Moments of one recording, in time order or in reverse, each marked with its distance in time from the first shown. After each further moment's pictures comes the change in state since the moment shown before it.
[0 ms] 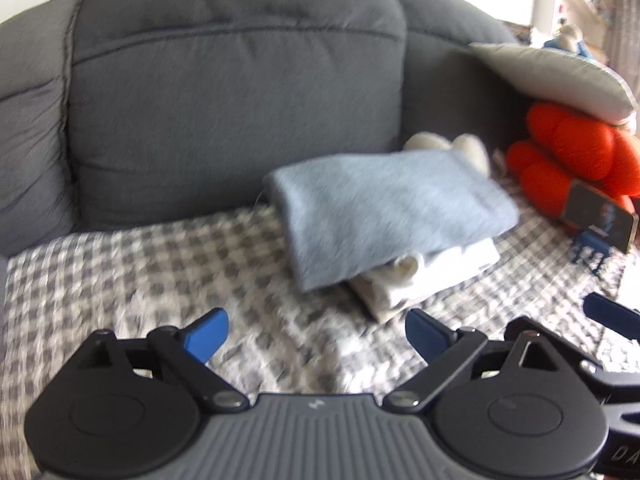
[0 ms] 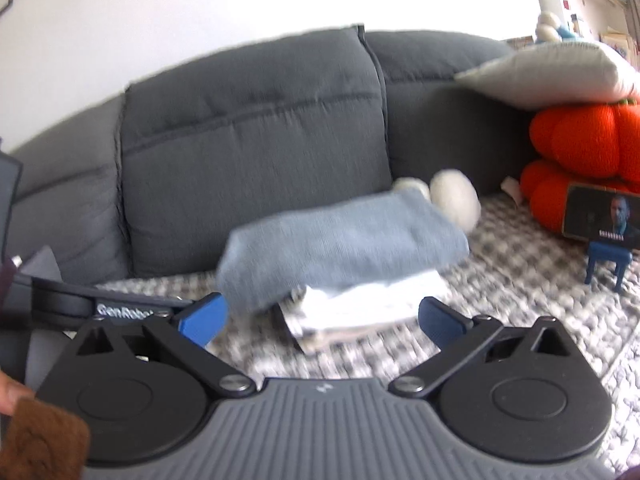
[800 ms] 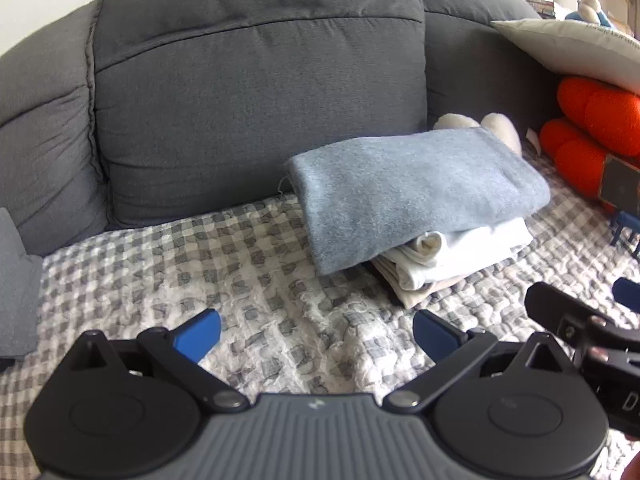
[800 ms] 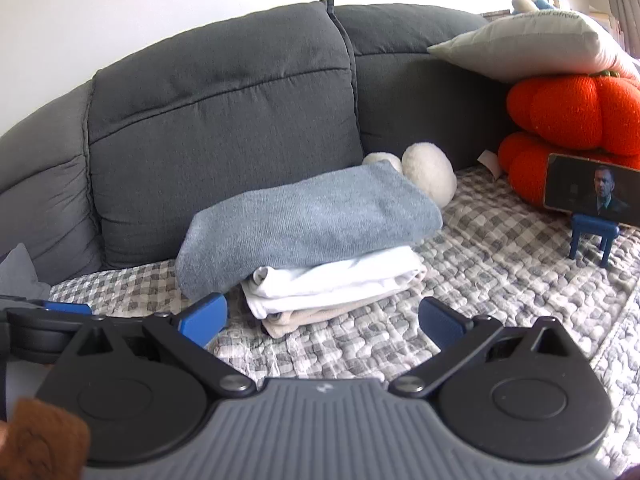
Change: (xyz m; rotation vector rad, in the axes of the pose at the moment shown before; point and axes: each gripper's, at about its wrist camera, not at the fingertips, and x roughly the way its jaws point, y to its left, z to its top) left arm 0.000 -0.021 -0.008 0.044 0.002 0.136; right arm 0.010 -0.018 -0.004 0.070 0.032 -0.044
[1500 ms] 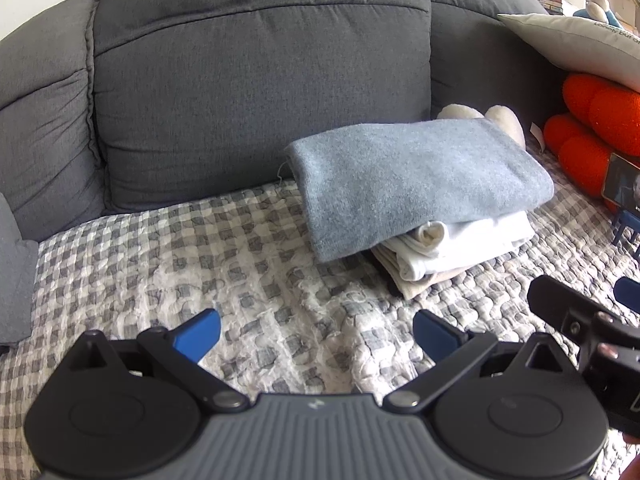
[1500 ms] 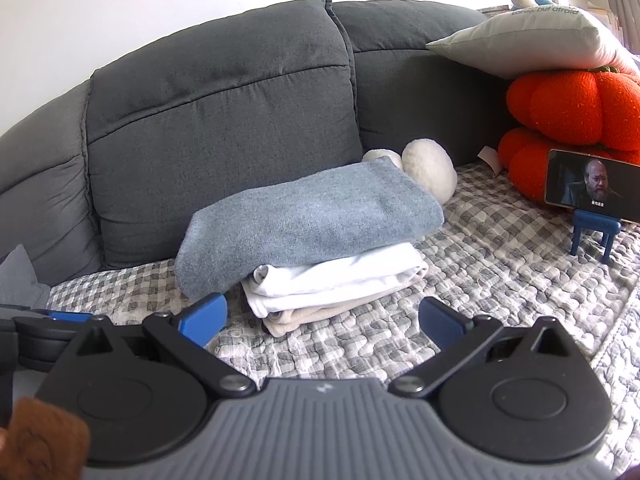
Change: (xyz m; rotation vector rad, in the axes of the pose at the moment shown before) left arm 0.006 0.000 -0.002 -0.026 0.036 -0.005; right arm 0.000 0.000 0.000 0.005 0.006 0.003
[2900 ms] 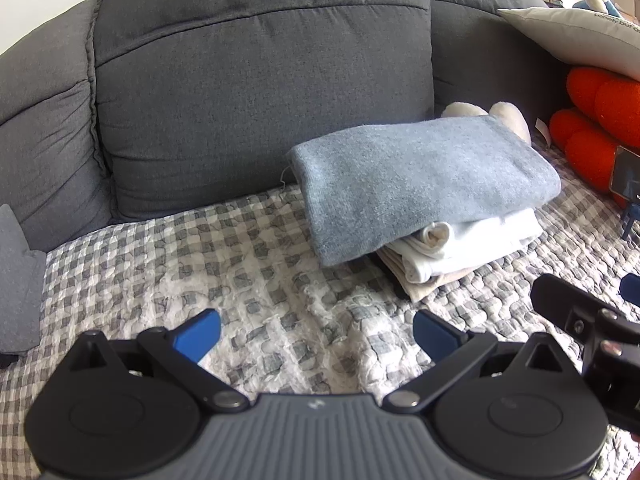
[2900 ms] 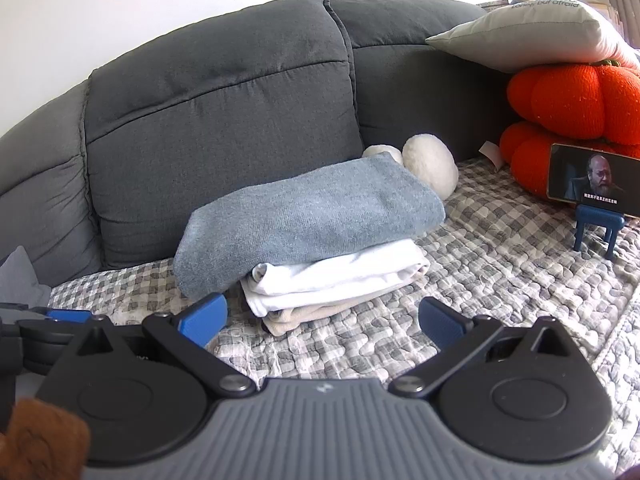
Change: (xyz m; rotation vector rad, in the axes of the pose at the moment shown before) left arm 0.003 -0.006 0.000 0.025 -0.011 0.032; right arm 0.004 -0.002 0.000 0.013 0.010 0.003
